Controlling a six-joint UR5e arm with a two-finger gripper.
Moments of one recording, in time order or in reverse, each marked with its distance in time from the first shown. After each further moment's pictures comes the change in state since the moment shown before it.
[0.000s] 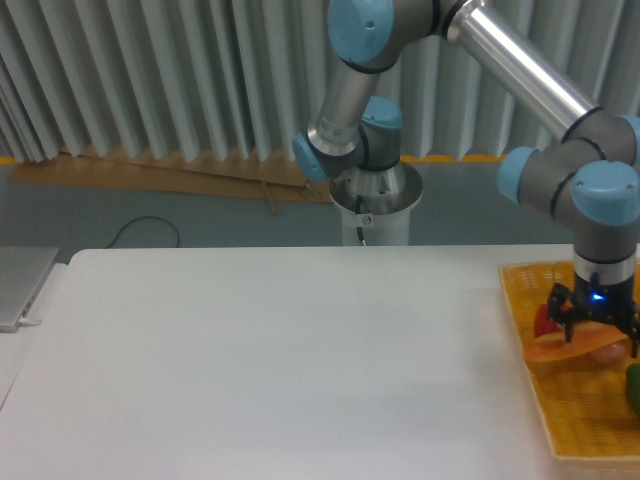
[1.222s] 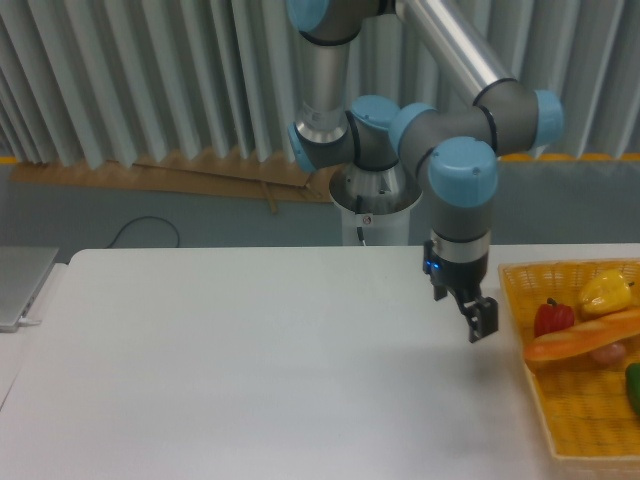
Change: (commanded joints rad) arm -0.201 0.126 -0.024 -0.327 -0.074 0.135
